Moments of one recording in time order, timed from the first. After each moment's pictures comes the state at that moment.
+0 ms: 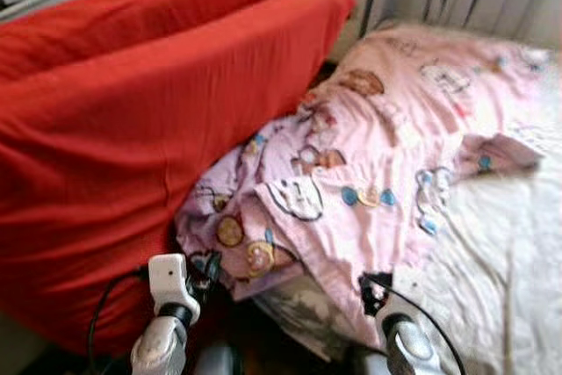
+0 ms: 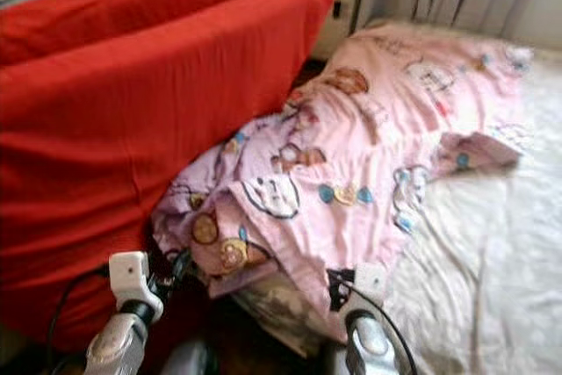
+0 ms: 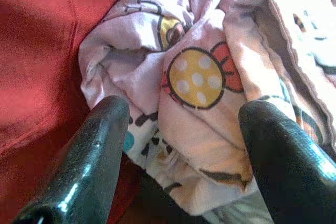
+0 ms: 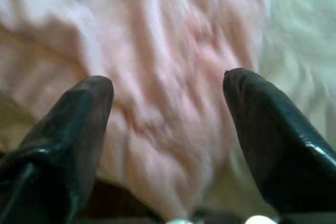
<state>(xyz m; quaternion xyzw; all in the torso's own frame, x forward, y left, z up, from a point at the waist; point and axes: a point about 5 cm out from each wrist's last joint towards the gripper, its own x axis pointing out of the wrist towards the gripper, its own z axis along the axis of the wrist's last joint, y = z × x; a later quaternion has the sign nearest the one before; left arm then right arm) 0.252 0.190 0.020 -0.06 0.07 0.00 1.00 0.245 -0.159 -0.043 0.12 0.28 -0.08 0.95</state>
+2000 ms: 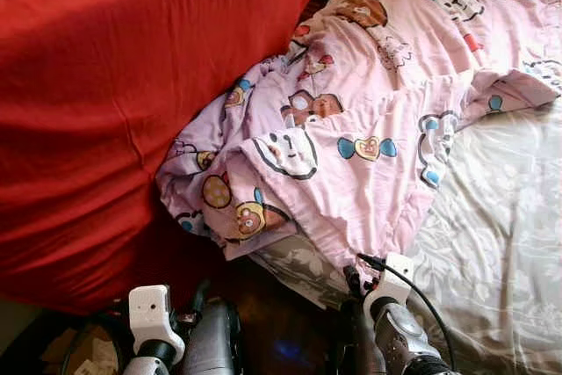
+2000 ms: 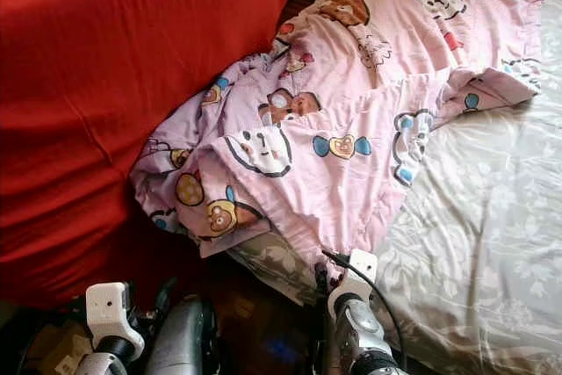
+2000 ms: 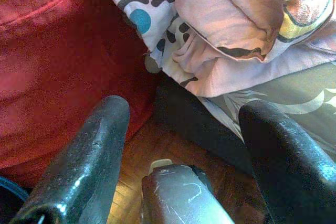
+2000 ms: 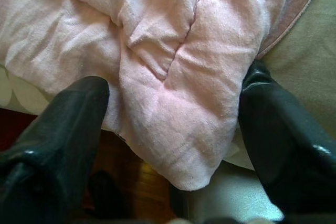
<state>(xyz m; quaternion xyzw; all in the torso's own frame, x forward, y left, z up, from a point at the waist) 0.202 0.195 0.027 -0.05 0.10 0.01 0.99 0.275 -0.138 -0.026 0.18 0.30 -0.04 0.94</state>
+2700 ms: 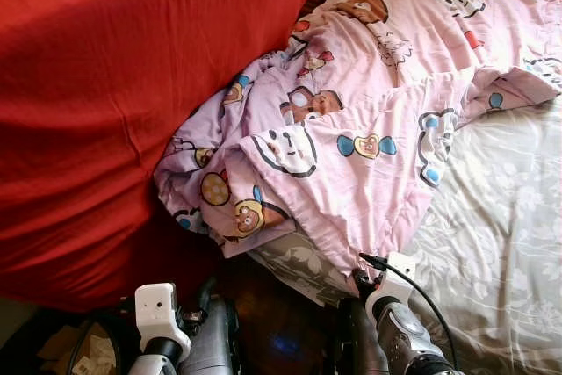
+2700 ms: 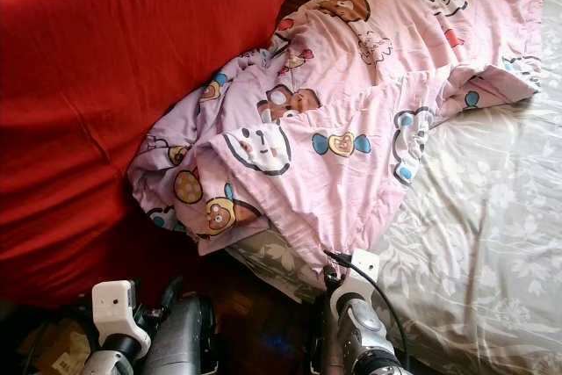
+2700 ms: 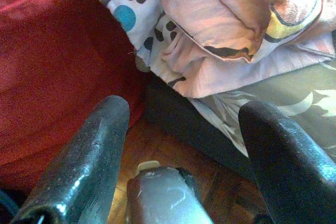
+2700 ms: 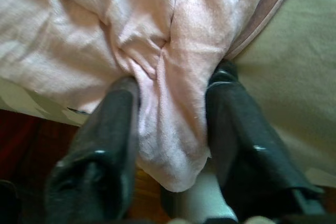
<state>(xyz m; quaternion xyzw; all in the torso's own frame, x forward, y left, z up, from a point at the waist) 0.213 0.185 0.029 -0.06 0.10 0.01 0.99 0.279 -0.142 -0.023 0.18 0.30 -0.04 0.94</state>
